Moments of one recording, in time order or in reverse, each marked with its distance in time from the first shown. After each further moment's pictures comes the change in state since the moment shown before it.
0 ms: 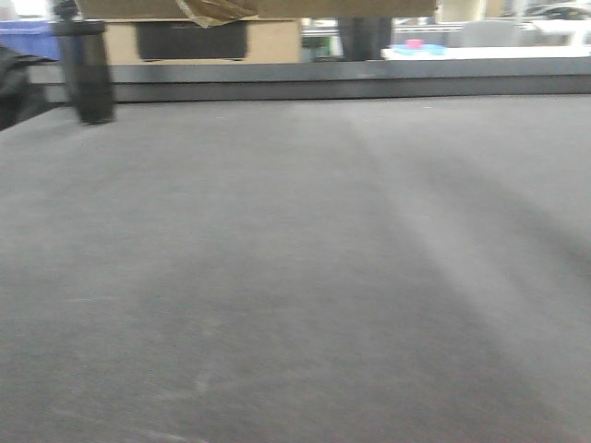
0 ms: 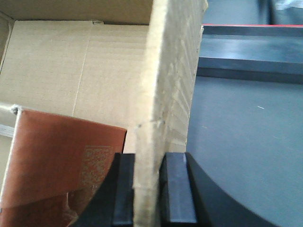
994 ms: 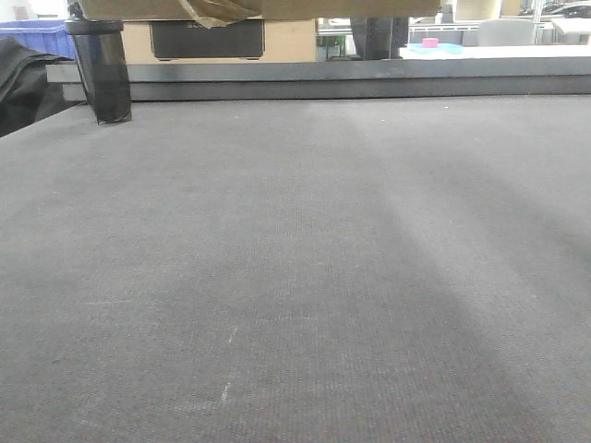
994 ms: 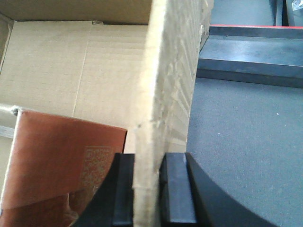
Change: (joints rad) left arm 0.000 0.000 0.000 -0.006 0.008 0.000; right arm 0.000 0.000 0.000 0.000 0.004 0.002
